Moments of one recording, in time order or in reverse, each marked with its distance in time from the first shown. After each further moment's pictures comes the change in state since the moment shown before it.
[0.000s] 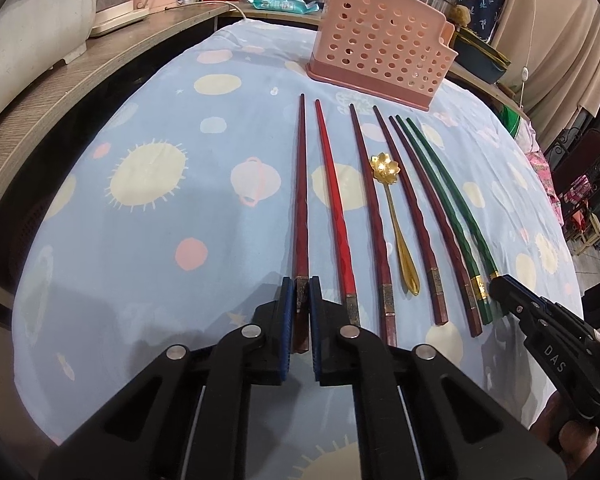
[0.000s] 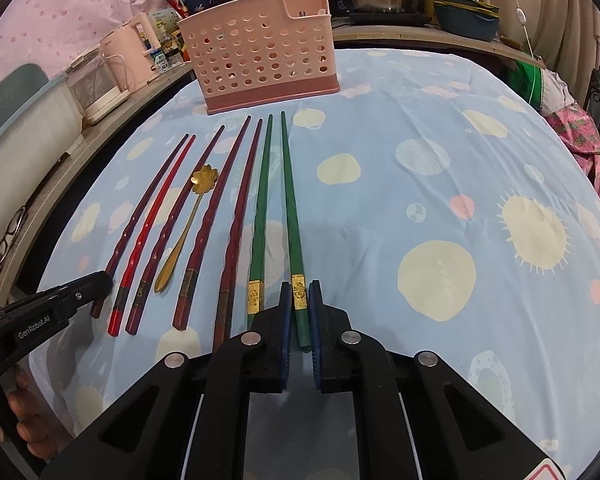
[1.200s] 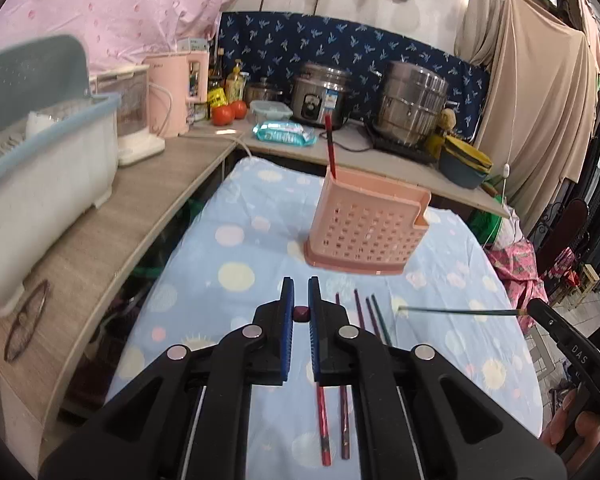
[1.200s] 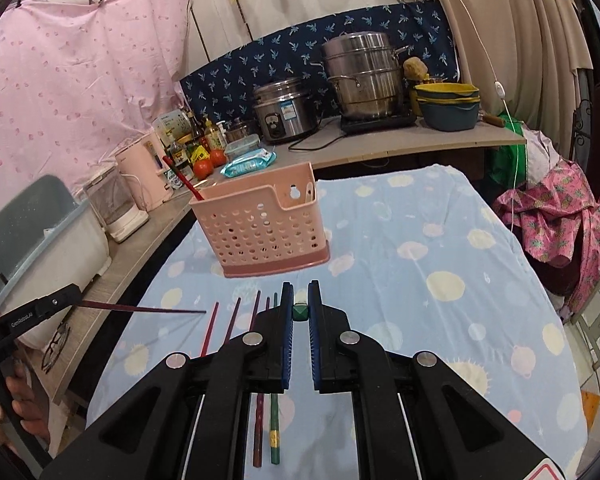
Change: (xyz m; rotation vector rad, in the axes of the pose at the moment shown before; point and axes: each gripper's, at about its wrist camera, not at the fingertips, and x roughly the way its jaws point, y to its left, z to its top) left arm -0.121 -0.001 0.117 -0.002 -0.348 -0.012; right arm -0.106 -0.024 0.114 0.056 -0.328 0.058
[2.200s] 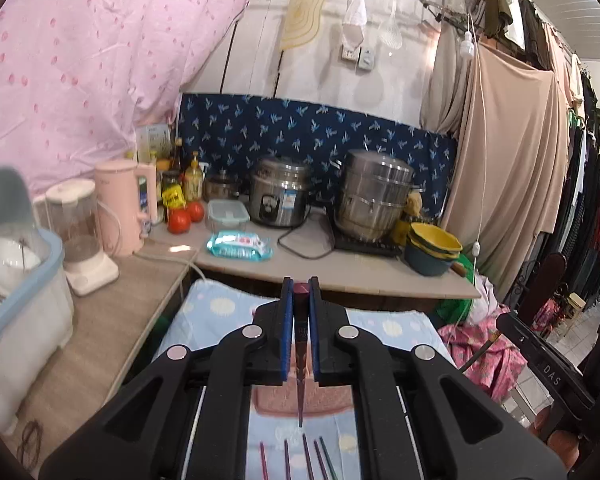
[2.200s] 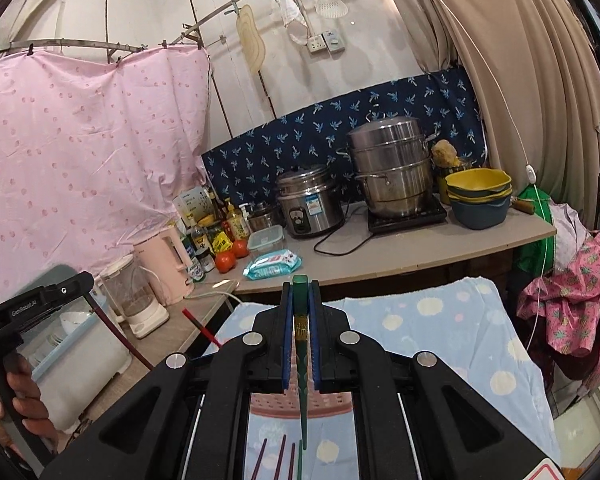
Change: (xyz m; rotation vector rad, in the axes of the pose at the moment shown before) left arm 0.001 -0.062 0.163 0.047 -0.252 -0.093; right arm 0.016 0.016 0.156 -0.016 -0.244 0.082
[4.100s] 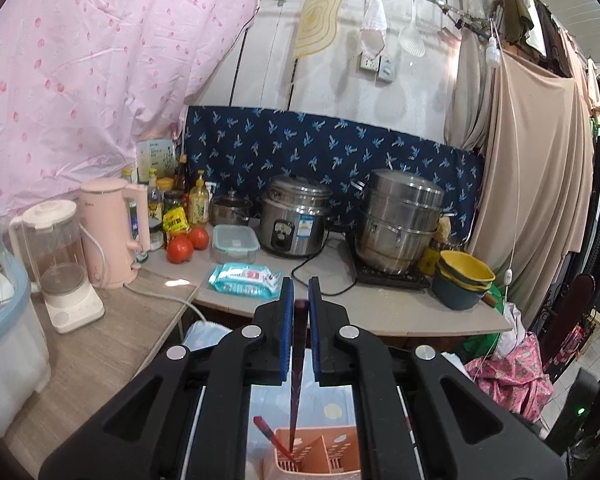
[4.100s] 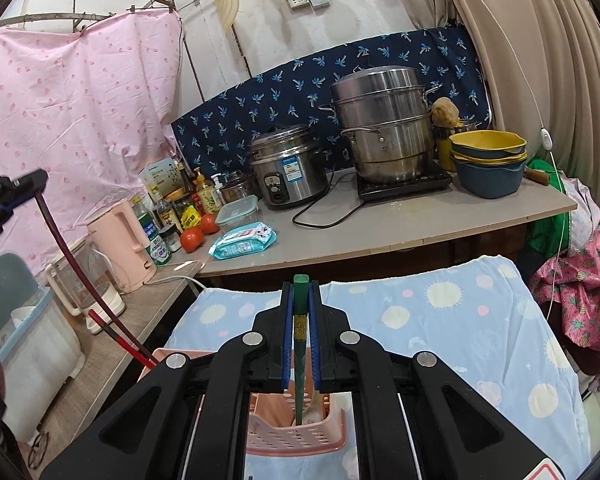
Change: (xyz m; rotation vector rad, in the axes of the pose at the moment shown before) left arm 0.110 0.015 0.021 -0.010 -0.056 0.059; right arm 0.141 -0.026 -0.037 0.009 0.116 -0.065
